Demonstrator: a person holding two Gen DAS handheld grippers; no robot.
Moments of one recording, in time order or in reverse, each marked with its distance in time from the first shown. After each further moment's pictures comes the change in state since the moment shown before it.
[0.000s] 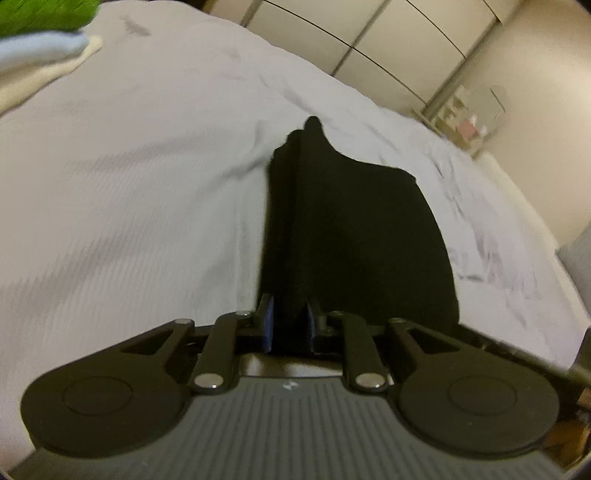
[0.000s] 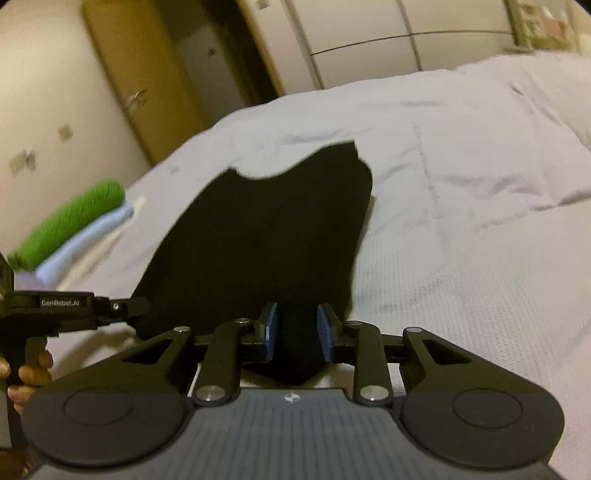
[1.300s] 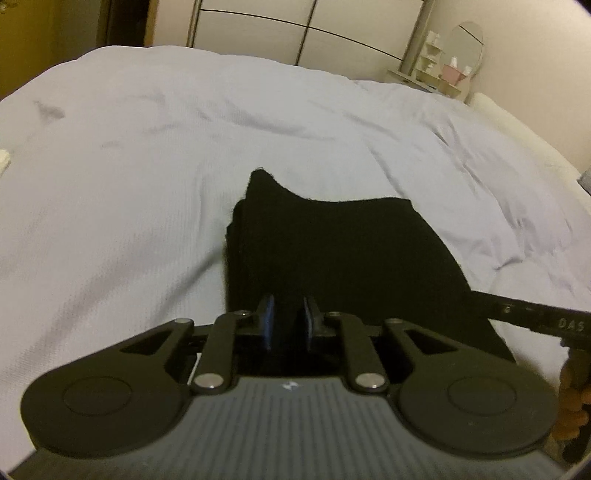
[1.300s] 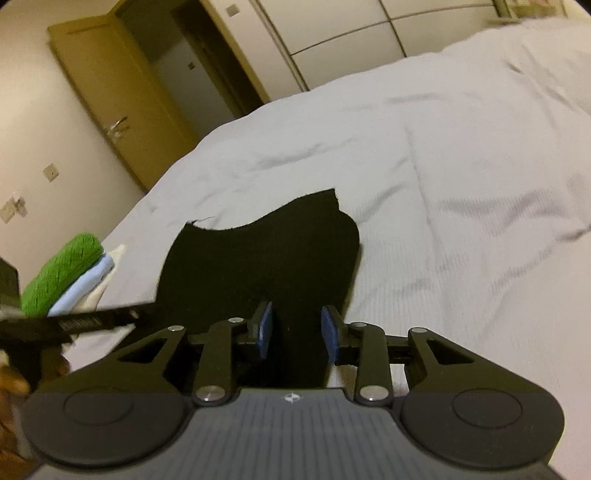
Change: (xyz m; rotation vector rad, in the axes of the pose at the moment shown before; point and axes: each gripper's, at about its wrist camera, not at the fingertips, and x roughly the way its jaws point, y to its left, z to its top) left arm 0.067 -0.058 0.070 0.305 0.038 0.096; right arm 0.056 -0.053 0.066 0.170 -0.004 0.050
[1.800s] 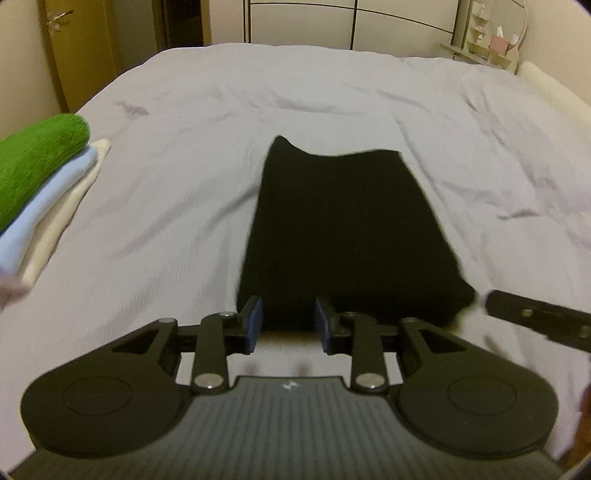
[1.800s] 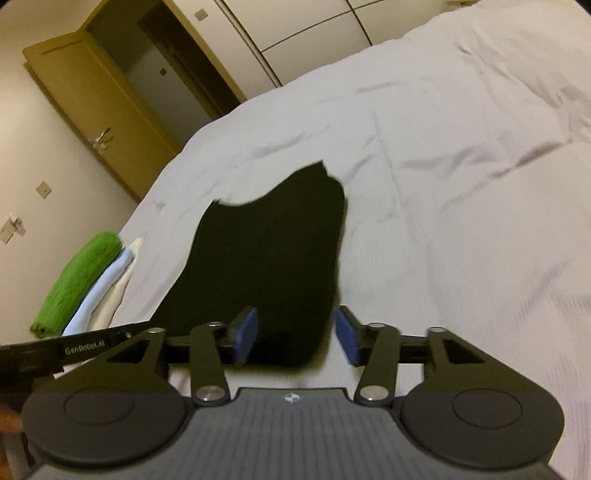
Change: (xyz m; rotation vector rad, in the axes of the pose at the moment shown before) left arm -0.131 -0.094 -0.058 0.012 0.070 0.277; right arm -0.106 0.041 -0.049 0.100 0.030 -0.046
